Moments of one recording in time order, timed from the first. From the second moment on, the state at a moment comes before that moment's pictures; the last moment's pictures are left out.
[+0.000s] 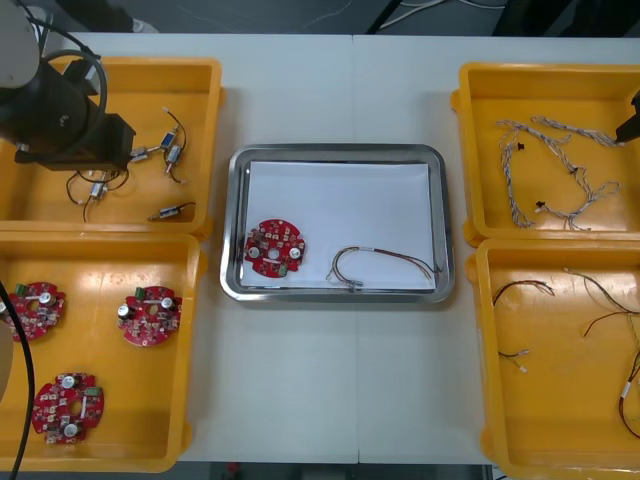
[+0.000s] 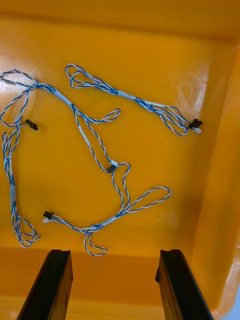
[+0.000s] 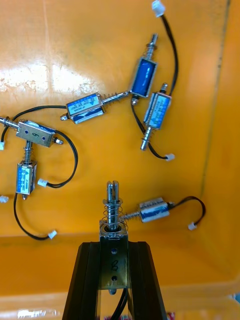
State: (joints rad) right arm -0.82 -0.96 0.06 -1.26 -0.89 1.56 1.60; left arm -0.73 0.52 0.15 -1.61 0.50 1.84 -1.41
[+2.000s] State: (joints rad) right arm -0.83 -0.88 0.11 -1.07 -0.81 1.46 1.25; left arm -0.82 0.32 -0.40 -1.49 0.34 1.48 -0.86
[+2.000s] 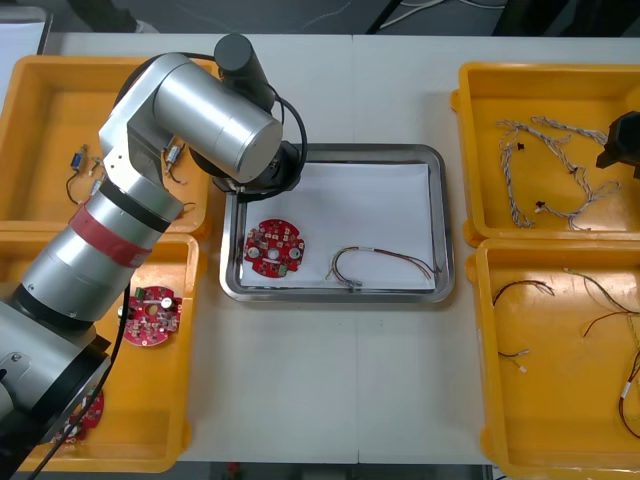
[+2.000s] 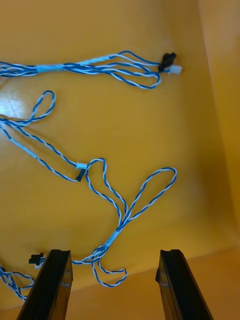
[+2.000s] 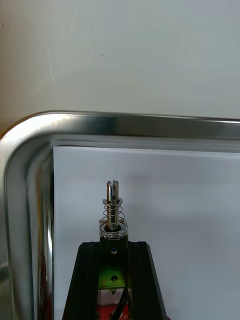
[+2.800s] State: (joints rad) right arm -0.83 -0.82 0.19 -1.01 -0.72 1.40 0.99; left arm -0.82 0.32 -0.45 -1.42 0.33 1.44 -0.91
